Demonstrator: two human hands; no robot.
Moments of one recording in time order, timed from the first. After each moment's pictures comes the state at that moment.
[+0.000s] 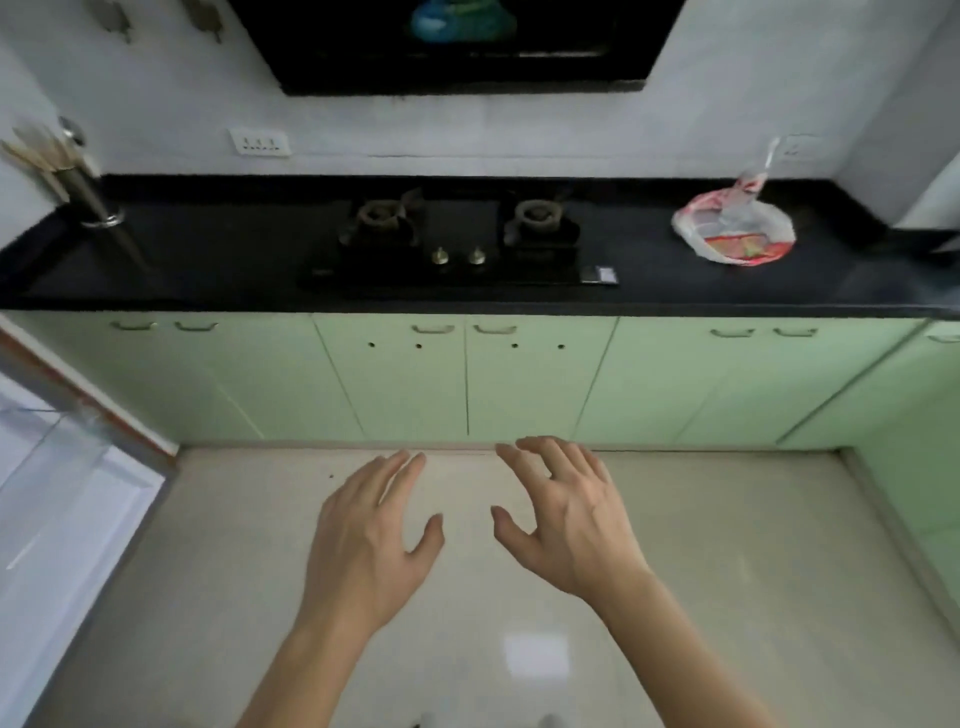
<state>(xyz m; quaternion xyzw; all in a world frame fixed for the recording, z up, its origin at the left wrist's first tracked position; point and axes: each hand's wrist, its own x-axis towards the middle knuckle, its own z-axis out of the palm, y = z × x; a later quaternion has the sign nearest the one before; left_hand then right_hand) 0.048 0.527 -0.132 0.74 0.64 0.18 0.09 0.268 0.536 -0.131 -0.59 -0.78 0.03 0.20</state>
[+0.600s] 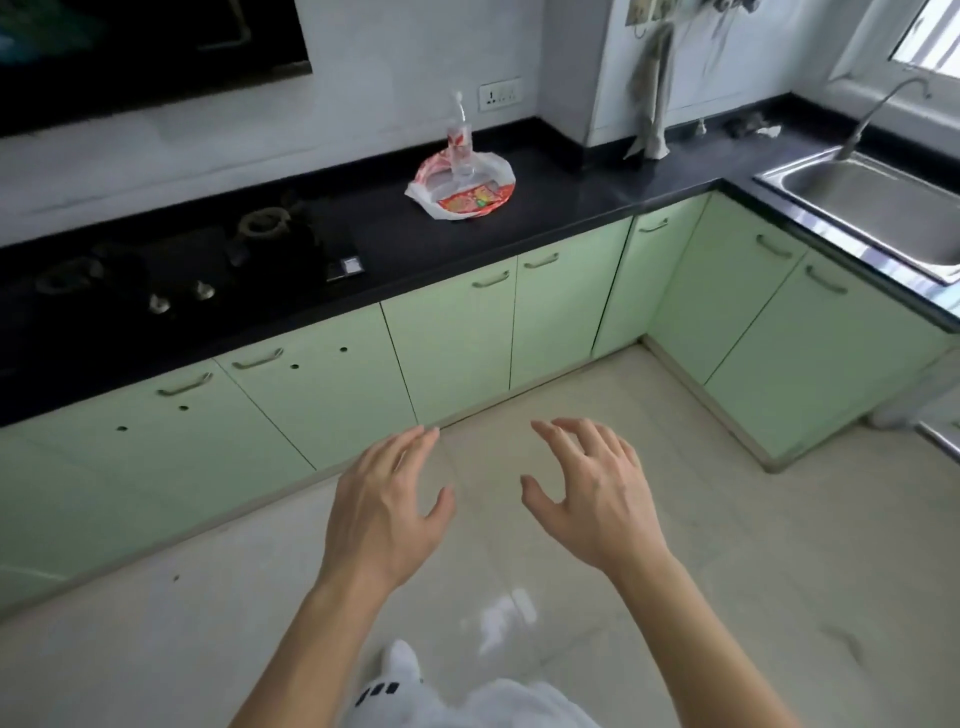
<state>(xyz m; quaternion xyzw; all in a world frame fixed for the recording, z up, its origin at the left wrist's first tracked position) 0.351 0.528 -0.138 0.87 0.45 0.14 0.13 0.556 0.425 -0.146 -0.80 -0.56 0.03 0.21</state>
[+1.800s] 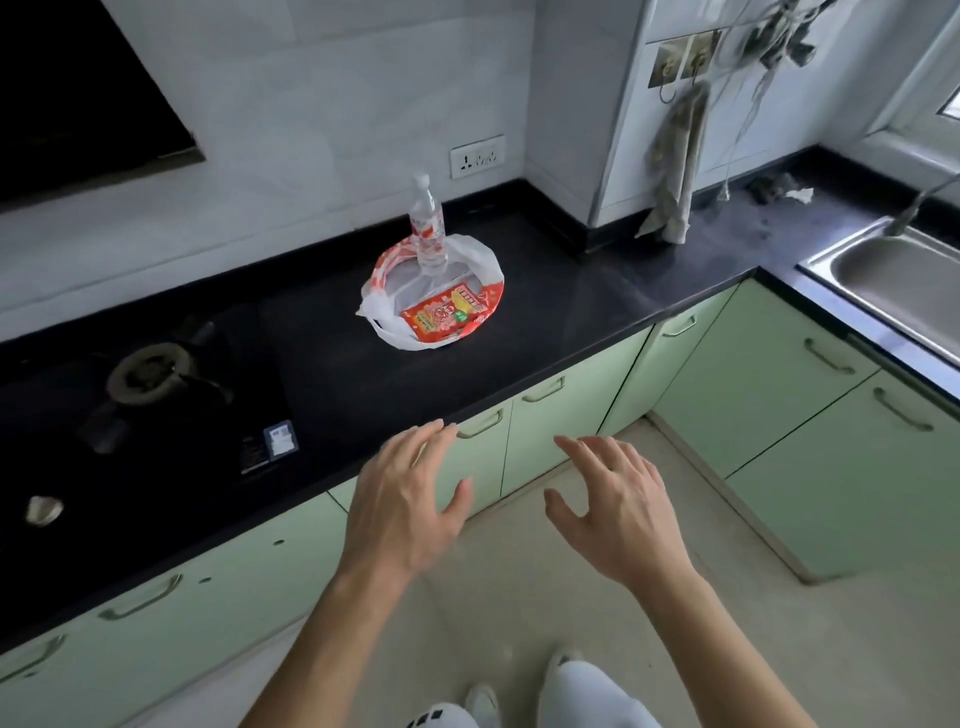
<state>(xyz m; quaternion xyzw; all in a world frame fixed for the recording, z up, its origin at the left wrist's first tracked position) 0.589 0.921 -0.146 0.89 0.40 0.15 0.15 0.781 0.786 -0.160 -0.84 -0.52 0.04 0.16</state>
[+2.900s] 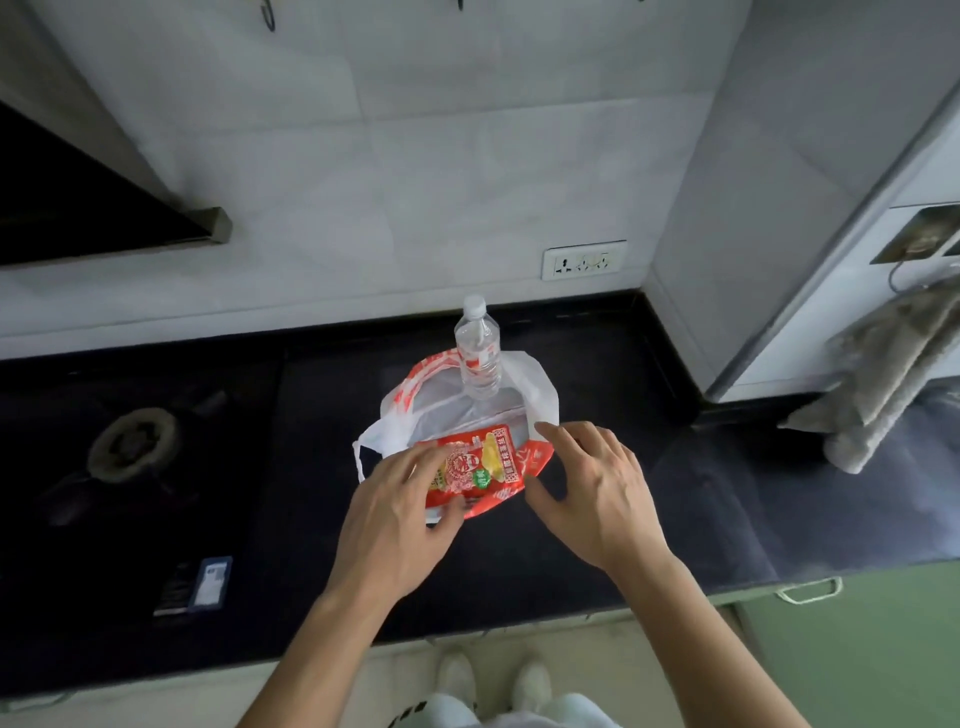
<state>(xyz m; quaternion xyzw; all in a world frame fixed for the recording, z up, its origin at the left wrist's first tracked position) 0.784 1.160 -0.151 0.81 0.55 0.16 0.13 1.008 1.131 -0.145 -0.71 -0.67 0.09 0.20</state>
